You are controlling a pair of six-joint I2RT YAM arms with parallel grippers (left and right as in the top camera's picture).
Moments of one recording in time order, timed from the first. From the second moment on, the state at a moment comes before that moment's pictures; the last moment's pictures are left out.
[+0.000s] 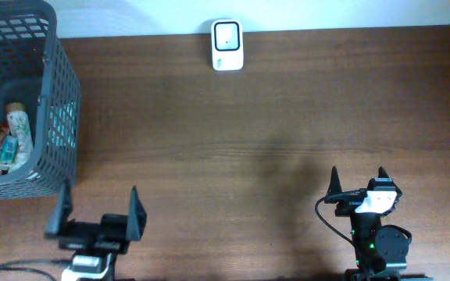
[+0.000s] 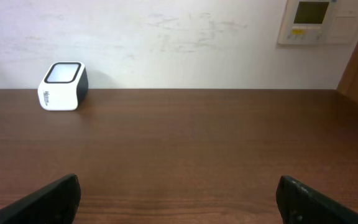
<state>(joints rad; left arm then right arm) 0.01 0.02 0.10 0.72 0.18 0.03 -0.03 0.01 0.01 -0.07 0.03 -0.01</state>
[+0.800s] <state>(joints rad) 0.33 1.41 1.83 -0.72 -0.33 -0.01 -0.03 0.01 0.01 -0.07 0.03 -0.01</state>
